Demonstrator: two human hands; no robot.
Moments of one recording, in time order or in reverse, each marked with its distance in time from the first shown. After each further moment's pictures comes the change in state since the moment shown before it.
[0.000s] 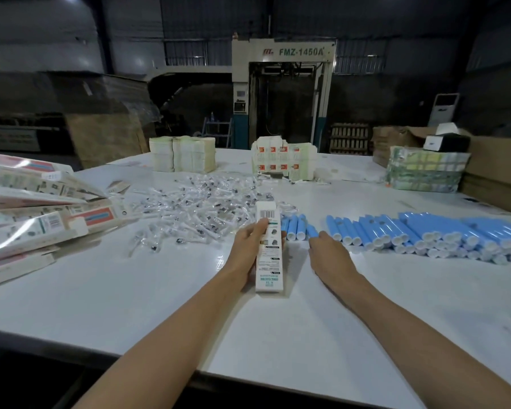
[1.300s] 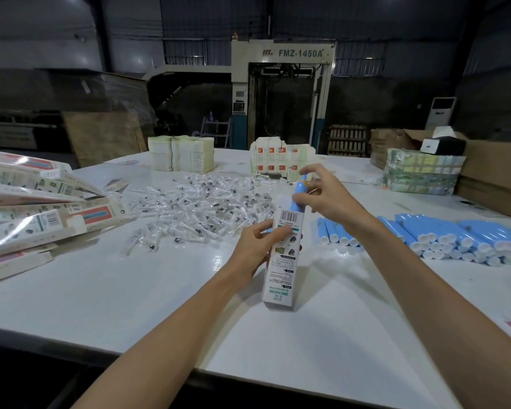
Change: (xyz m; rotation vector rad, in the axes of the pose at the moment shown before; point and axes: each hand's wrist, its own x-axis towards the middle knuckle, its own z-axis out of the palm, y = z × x) left_hand -0.020 0.017 0.019 0.187 -0.149 0.092; right_hand 0.030 -0.010 -0.121 0.928 0.013 -0.130
